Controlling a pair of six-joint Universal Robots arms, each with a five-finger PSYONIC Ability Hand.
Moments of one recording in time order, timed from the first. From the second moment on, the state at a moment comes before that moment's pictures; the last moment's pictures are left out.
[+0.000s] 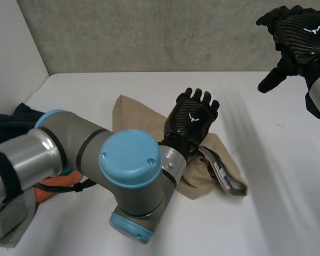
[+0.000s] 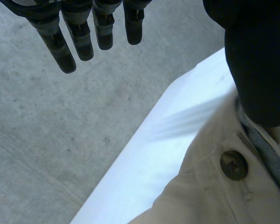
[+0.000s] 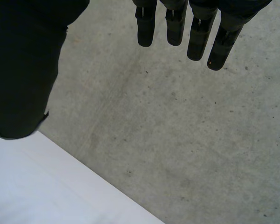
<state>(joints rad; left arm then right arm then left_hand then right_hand) 3.81 -2.24 -1.21 3.50 -1.68 3.65 1.85 -1.53 1.49 -0.12 1.43 2.96 0.19 0.20 0.21 0.20 0.04 0.21 0.22 0.21 0.23 0.06</state>
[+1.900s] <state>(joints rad) 4.35 -2.16 -1.34 3.42 -1.32 3.86 1.82 -0.88 1.20 -0.41 1.44 2.35 0.19 0.20 0.21 0.20 0.04 0.21 0.22 0.21 0.23 0.07</state>
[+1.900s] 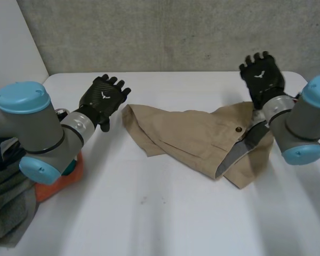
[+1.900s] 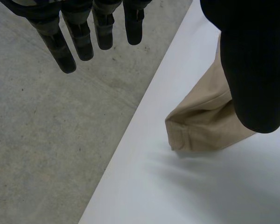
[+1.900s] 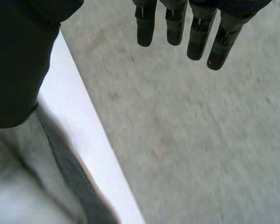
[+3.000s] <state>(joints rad) 4.35 -2.14 -1.36 3.42 -1.34 3.71 2.16 -0.94 1.28 -0.07 1.75 2.92 0.19 0.20 0.21 0.20 0.04 1.05 1.18 1.16 1.17 0.97</state>
